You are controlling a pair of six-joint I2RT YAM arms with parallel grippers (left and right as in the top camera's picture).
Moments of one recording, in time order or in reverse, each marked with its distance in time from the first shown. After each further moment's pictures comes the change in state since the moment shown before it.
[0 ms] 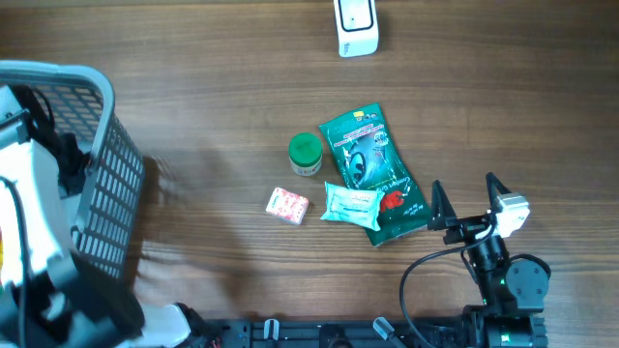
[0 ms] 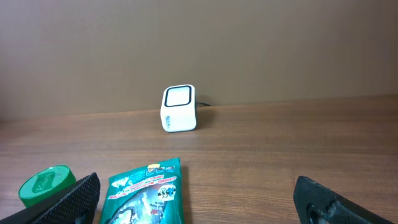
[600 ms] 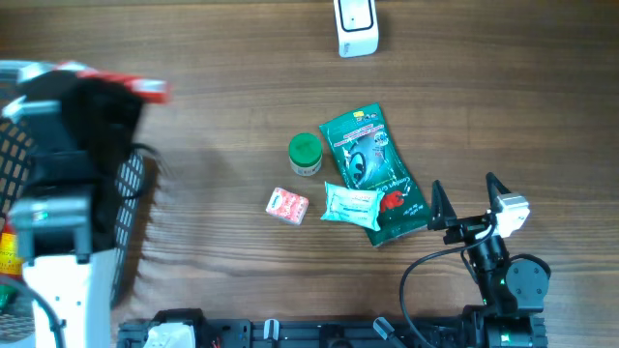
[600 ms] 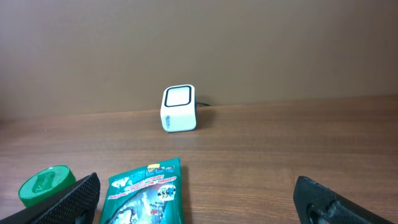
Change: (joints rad) left arm -0.515 -0.474 0.034 0.220 0.107 0.351; right arm 0.000 0.000 0.000 0.000 0.000 0.000
